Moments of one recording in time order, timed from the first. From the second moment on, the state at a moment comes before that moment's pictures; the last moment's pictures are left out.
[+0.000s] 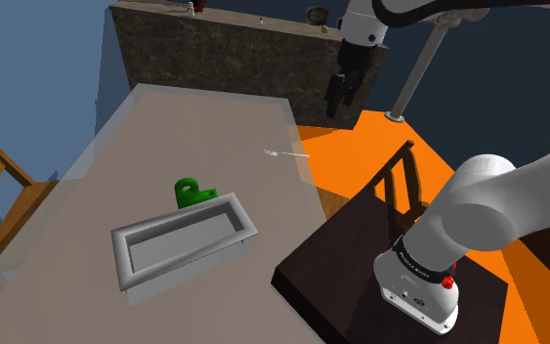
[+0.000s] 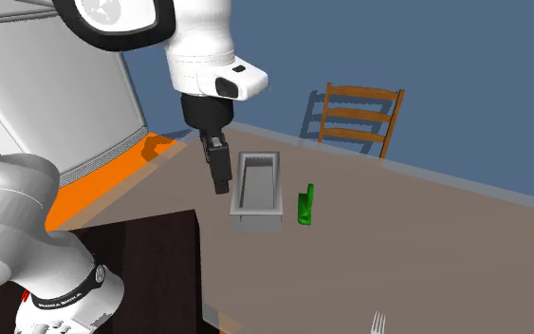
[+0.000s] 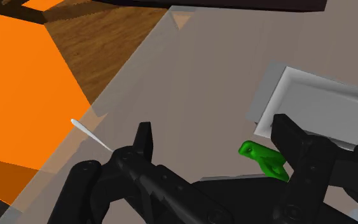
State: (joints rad) arm 0.06 -0.64 -0.05 -2.47 -0.07 1.80 -0.06
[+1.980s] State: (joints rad) arm 0.21 0.43 0.00 -2.04 -0.02 2.49 -0.62
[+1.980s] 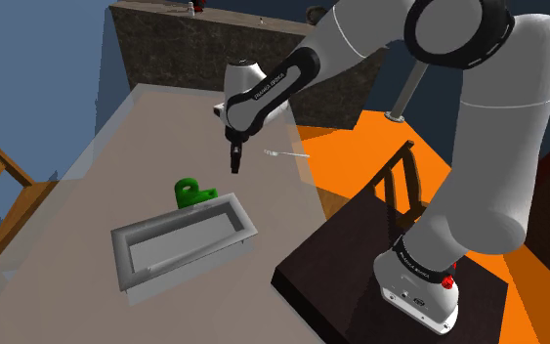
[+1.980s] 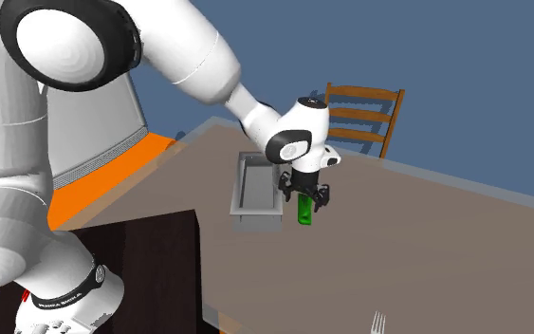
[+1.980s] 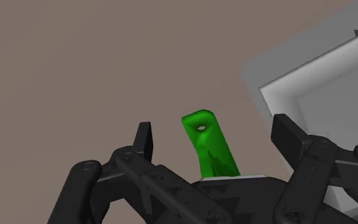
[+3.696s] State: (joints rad) arm 0.27 0.93 0.06 -1.61 -0.09 2.56 -0.76
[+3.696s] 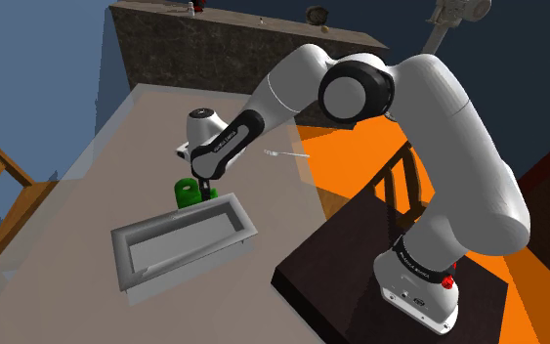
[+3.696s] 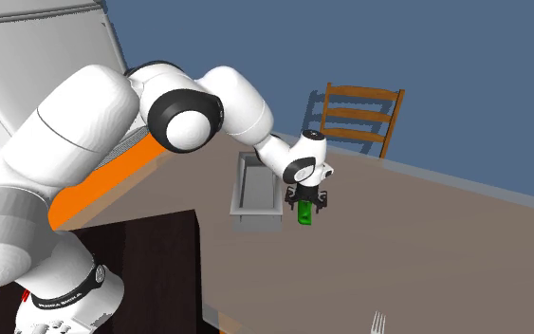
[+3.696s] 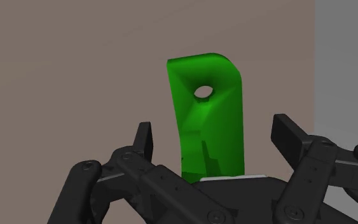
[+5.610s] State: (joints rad) arm 0.26 0.73 0.08 -1.68 -0.07 2.43 -0.76
